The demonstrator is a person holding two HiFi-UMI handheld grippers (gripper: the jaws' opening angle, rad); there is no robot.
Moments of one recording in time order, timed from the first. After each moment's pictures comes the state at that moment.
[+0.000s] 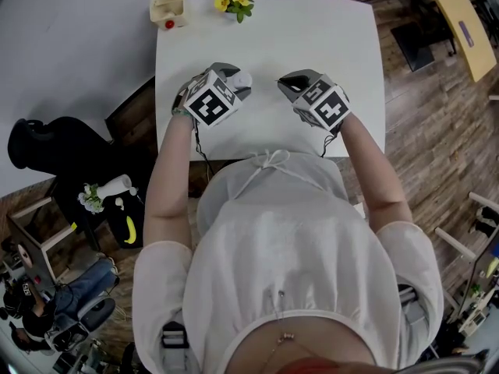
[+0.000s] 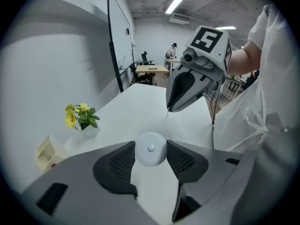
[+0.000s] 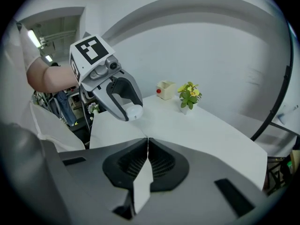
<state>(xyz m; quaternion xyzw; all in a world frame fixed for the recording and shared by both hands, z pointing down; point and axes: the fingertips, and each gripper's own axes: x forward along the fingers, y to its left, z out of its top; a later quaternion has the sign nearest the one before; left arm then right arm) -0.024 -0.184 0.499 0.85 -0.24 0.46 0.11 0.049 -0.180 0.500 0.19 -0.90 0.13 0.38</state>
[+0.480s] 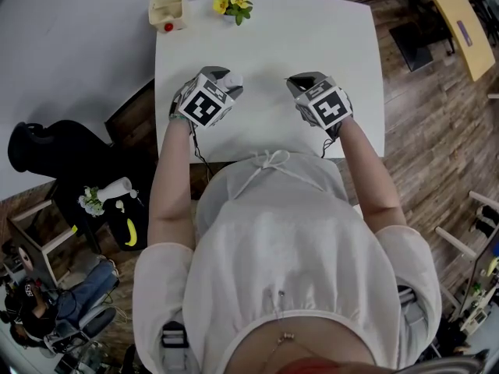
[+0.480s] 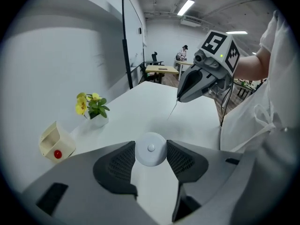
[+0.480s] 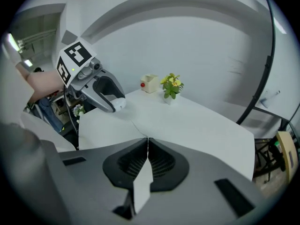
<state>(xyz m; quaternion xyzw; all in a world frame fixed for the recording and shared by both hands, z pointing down) -0.048 -0.194 0.512 0.84 -0.29 0.44 0.13 0.078 -0.195 0.515 0.27 -0.86 0.17 0.40</state>
